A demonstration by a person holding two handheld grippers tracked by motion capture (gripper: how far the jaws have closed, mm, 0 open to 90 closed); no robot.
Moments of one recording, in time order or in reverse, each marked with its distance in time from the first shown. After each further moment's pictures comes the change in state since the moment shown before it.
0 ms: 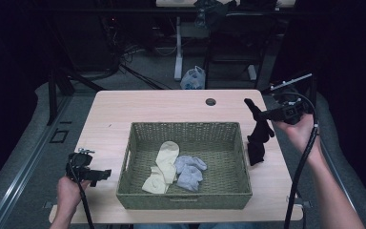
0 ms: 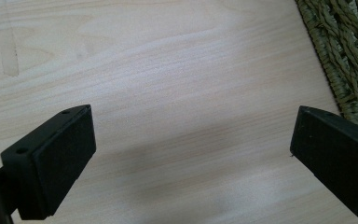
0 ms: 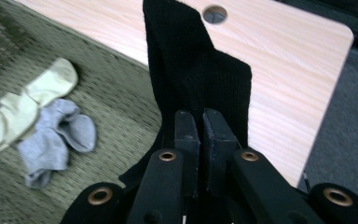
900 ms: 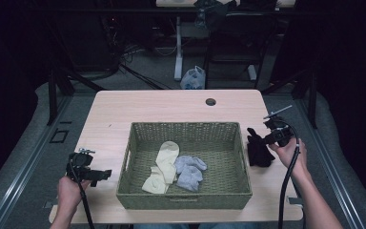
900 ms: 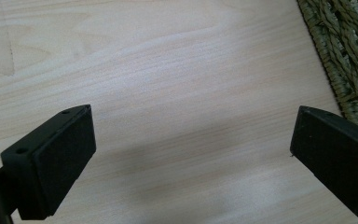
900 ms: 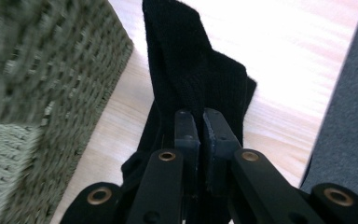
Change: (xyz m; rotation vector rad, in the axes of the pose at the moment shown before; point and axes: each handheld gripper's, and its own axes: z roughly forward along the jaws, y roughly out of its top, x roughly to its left) left arm 0.000 0.000 0.002 0.005 -0.007 -0.003; right arm -0.042 -0.069 0.109 0.244 -0.069 0.112
